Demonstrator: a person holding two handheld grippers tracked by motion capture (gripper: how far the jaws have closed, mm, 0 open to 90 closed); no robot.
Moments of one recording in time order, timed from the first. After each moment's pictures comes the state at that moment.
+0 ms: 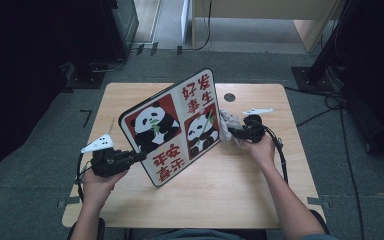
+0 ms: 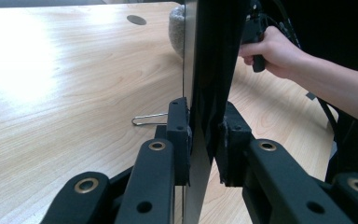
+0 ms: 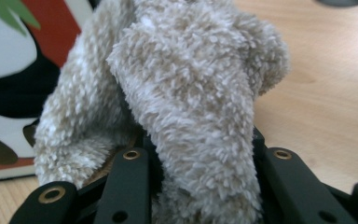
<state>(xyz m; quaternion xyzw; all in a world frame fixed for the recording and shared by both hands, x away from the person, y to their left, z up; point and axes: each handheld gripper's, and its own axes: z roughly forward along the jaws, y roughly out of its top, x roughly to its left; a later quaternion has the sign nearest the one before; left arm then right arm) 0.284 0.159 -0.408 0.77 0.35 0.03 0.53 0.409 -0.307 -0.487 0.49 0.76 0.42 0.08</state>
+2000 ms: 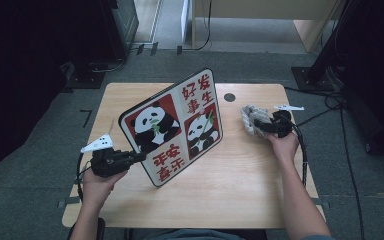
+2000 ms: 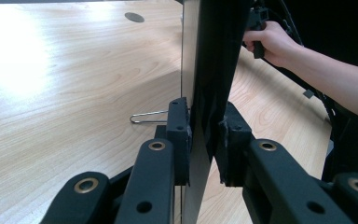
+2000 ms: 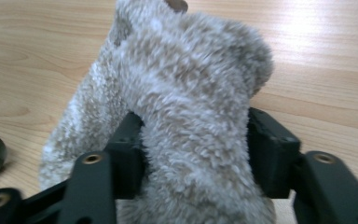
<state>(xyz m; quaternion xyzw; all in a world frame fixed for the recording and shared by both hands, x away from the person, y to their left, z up) 0.285 0.161 -0.409 0.77 0.35 0.02 0.53 0.421 -0.399 -0.494 0.58 0.69 0.40 0.16</state>
